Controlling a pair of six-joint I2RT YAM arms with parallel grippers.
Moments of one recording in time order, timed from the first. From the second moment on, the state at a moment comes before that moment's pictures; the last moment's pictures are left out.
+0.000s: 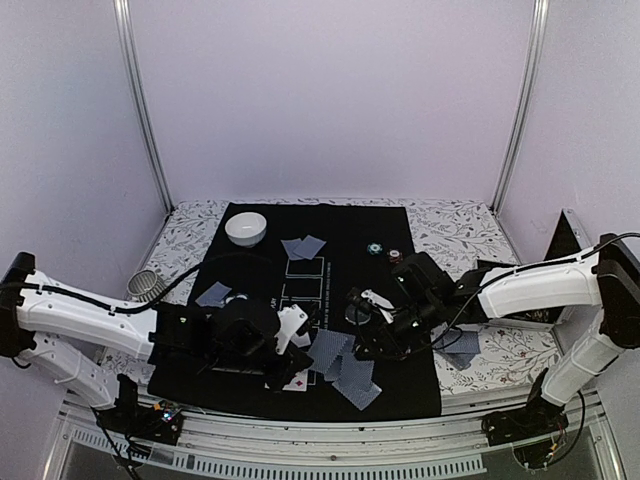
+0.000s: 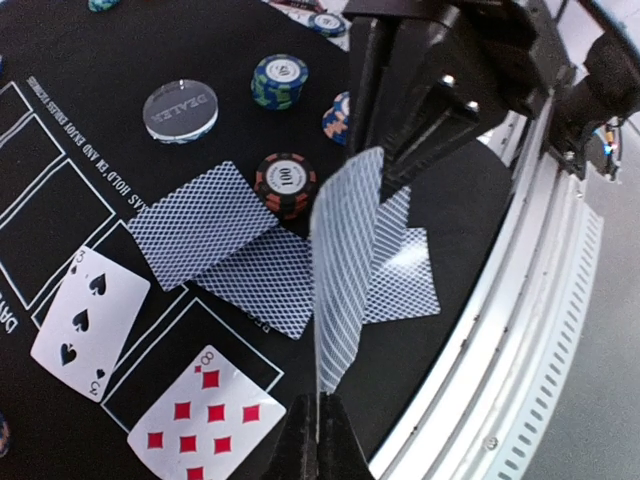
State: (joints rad) left arm -1.31 1.32 0.74 -0.15 -0.16 -0.42; right arm 0.92 1.55 0.84 -0.18 -0.58 0.22
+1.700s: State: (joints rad) left arm -0.97 1.72 0.89 0.00 -0.64 0.91; right arm 0.76 1.28 0.88 -0.29 -0.53 0.38
